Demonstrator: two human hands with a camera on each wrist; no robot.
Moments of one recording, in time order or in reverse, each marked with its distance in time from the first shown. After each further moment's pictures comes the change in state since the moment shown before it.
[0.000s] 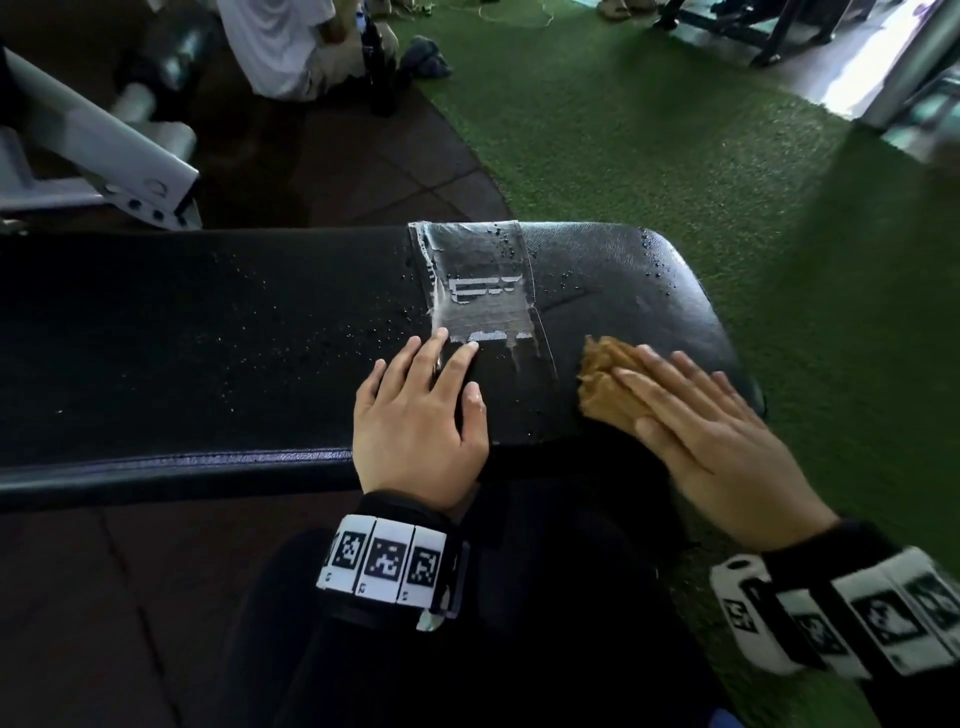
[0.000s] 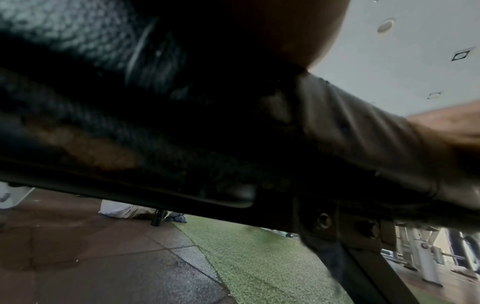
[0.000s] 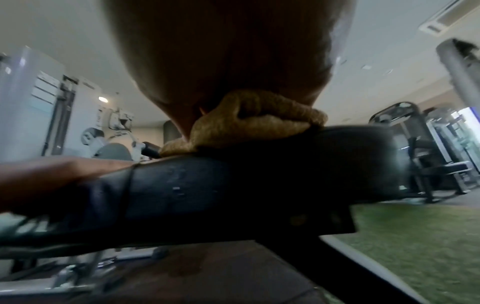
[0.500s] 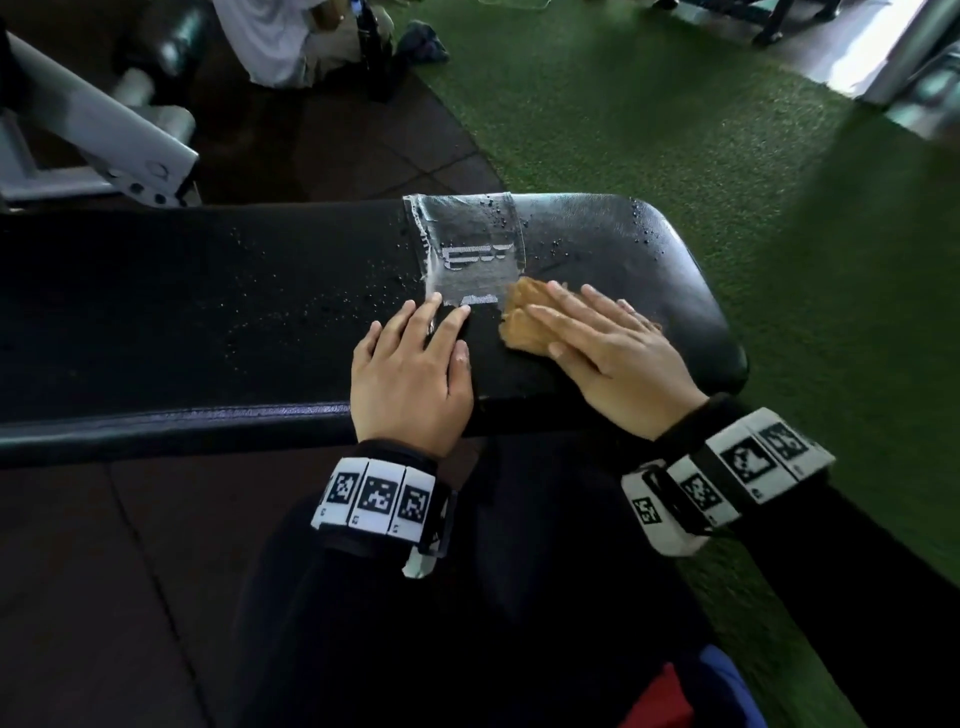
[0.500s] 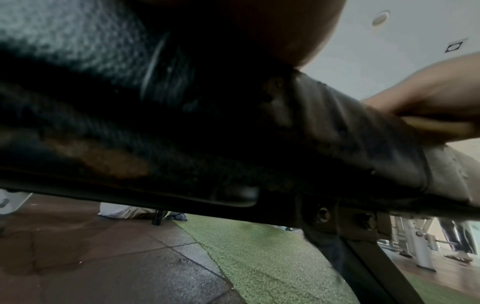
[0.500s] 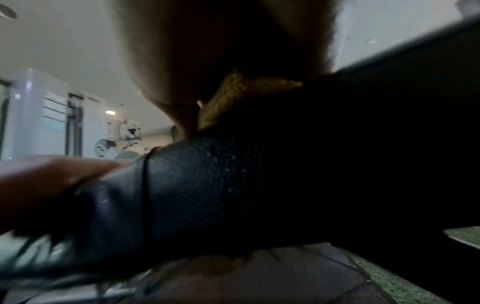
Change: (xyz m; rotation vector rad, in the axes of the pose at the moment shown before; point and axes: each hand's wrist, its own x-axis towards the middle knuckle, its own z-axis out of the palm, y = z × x) left_hand -0.002 -0.002 -0.002 0.012 -0.015 0.040; right_hand 0.049 -0.029 0.021 0.051 0.037 -0.116
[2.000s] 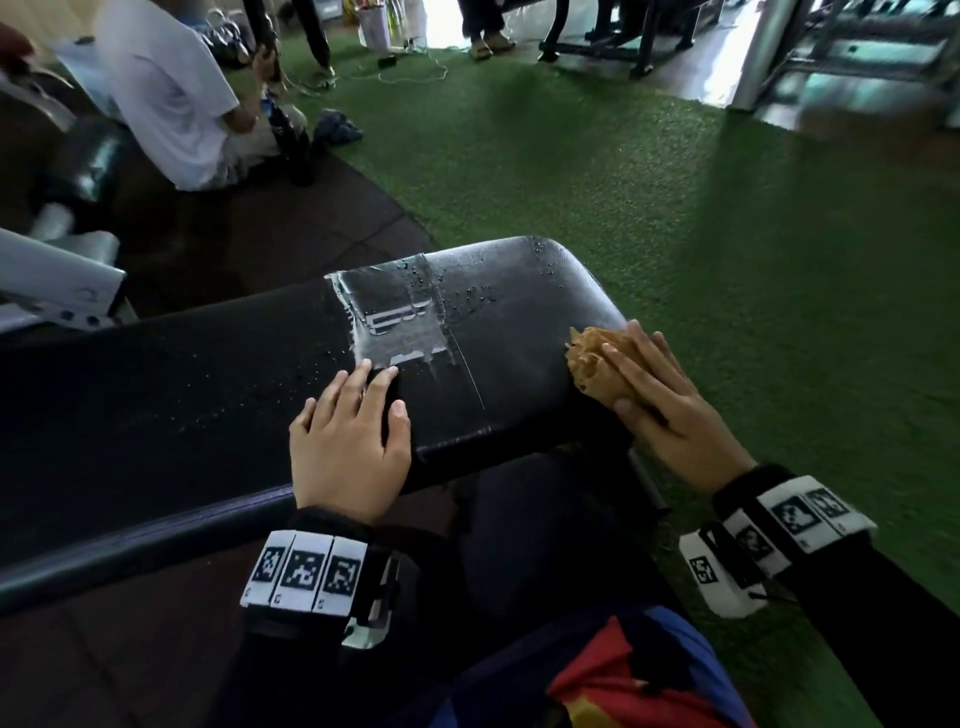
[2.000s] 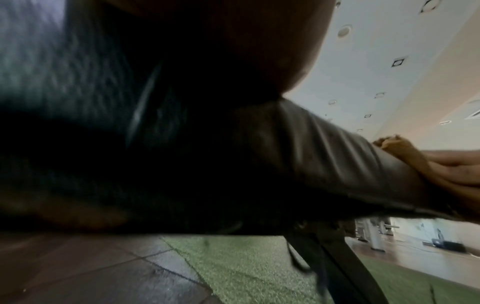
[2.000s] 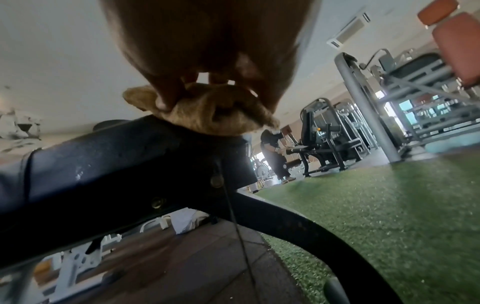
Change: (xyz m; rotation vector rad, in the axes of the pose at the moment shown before) left_hand 0.006 -0.002 -0.007 0.014 -0.104 0.046; right_hand -0.088 0.080 0.006 0.390 0.338 0.133
